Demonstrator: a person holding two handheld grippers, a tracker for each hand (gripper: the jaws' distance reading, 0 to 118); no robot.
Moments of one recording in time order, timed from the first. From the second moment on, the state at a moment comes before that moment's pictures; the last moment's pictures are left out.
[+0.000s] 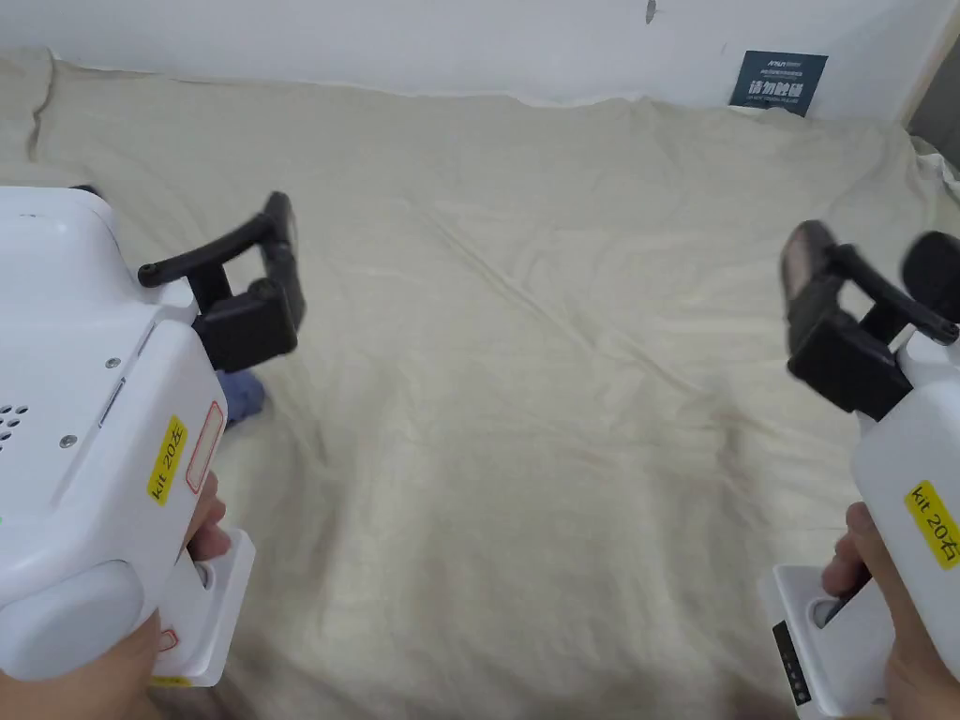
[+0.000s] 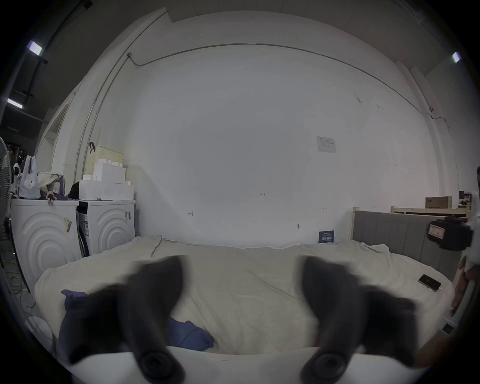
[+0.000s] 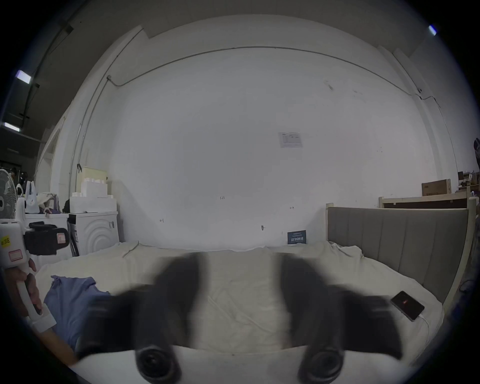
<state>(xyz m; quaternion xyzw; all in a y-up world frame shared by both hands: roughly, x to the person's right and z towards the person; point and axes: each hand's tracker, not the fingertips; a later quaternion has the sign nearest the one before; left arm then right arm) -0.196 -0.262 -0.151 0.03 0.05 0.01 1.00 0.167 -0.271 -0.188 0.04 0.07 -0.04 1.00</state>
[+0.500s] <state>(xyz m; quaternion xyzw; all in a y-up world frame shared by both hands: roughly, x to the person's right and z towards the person) -0.217 -0.257 -0.161 -0.01 0.04 -0.01 1.00 0.152 -0.279 -0.194 0.00 0.10 -0.01 0.99</state>
